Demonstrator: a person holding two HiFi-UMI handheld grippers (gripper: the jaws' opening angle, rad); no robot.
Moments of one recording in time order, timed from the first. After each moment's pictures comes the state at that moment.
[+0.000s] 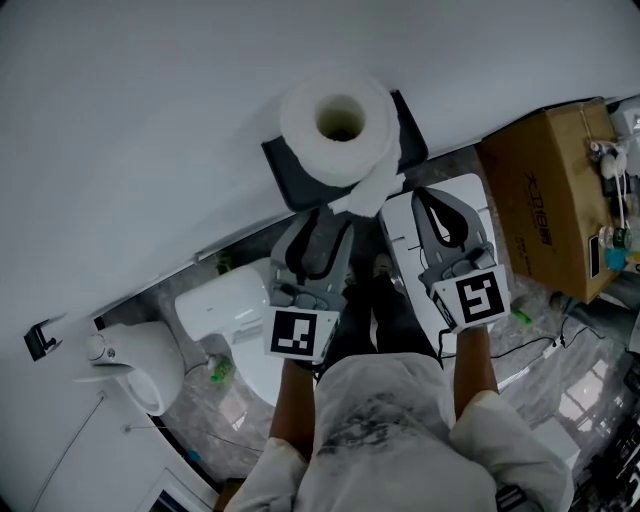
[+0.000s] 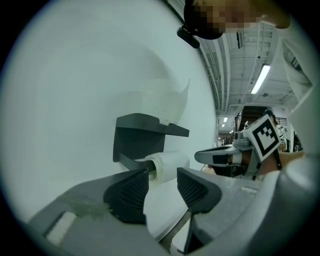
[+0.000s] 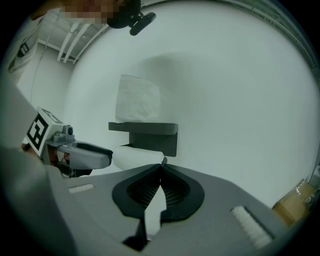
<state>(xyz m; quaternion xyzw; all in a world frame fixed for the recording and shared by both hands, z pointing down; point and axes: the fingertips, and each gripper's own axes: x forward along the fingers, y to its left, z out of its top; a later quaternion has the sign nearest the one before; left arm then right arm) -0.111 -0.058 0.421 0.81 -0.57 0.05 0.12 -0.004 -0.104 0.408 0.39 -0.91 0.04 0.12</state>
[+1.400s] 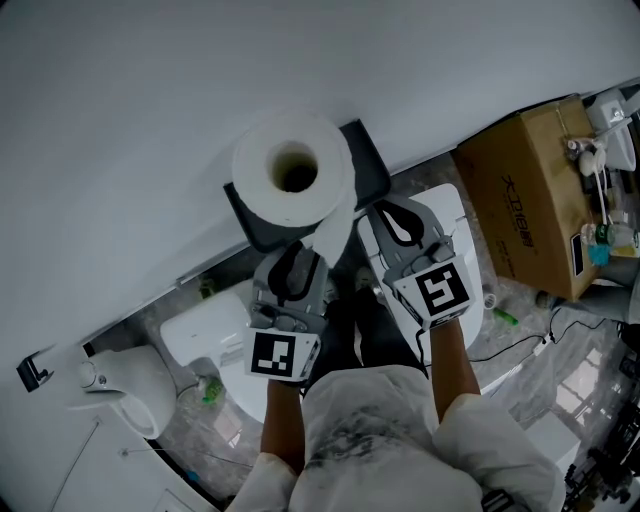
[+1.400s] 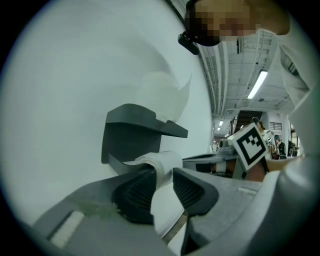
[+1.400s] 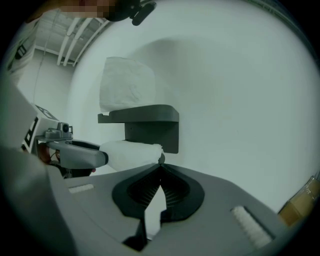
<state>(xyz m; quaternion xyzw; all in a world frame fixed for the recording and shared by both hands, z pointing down) -0.097 -0.074 0.422 0.83 -0.54 0.05 0.12 -0.025 -0.133 0.428 0.36 -0.92 0.07 0.13</state>
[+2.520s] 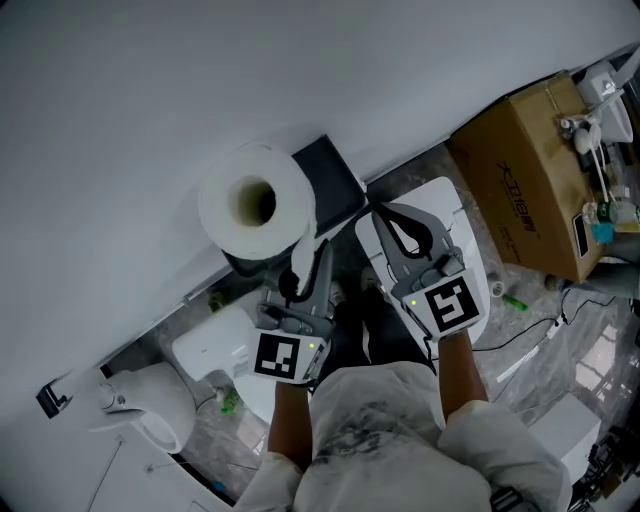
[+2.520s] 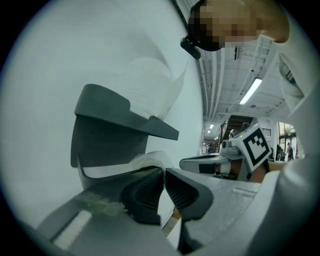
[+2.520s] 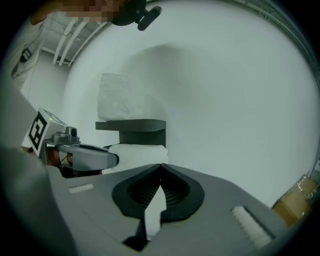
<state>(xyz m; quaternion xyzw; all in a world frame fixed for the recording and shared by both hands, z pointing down) -0.059 -0.090 0.415 0.87 -0.48 0.03 0.11 0.010 -0.130 0.410 0.39 -0.91 0.07 0.12</state>
